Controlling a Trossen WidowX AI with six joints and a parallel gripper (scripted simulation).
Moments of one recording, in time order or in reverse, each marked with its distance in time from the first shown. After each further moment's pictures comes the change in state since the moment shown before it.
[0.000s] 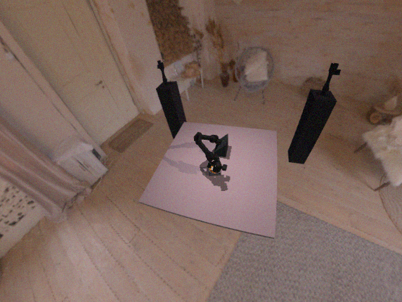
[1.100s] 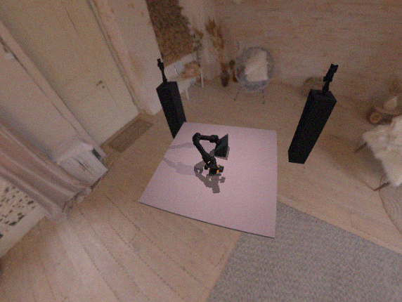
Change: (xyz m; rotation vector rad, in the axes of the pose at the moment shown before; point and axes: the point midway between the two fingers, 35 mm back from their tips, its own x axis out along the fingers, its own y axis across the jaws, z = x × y) arm 0.010 -0.030 0.018 -0.009 0.000 -0.004
